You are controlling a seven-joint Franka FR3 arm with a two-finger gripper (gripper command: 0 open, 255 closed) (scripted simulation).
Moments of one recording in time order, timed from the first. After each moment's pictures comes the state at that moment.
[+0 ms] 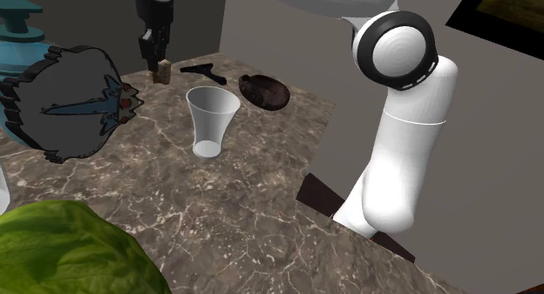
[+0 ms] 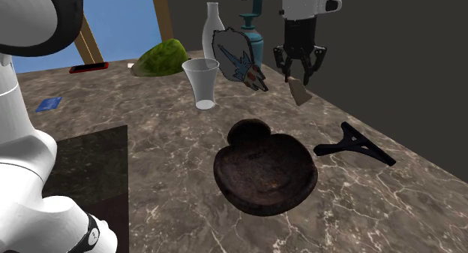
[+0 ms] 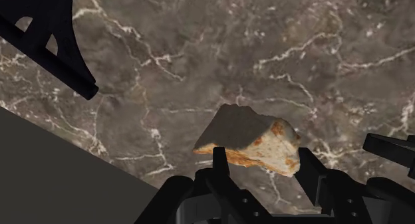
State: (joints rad) arm 0.26 0.32 0.21 -1.38 -0.18 1.78 -0.32
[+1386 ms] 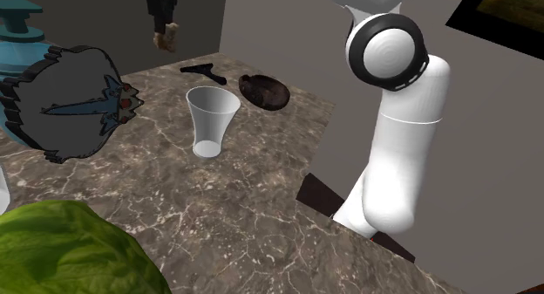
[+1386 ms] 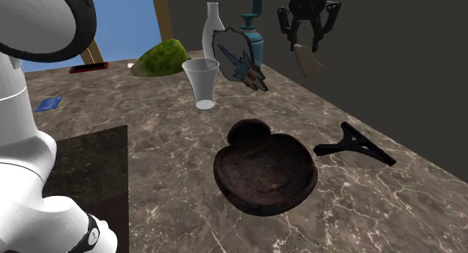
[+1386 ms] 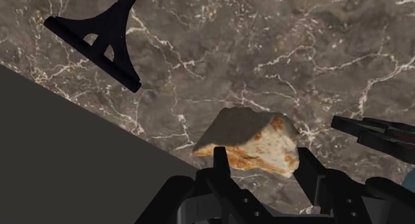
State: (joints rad) arm 0.27 0.36 0.20 -1.06 -0.18 1.50 -0.36
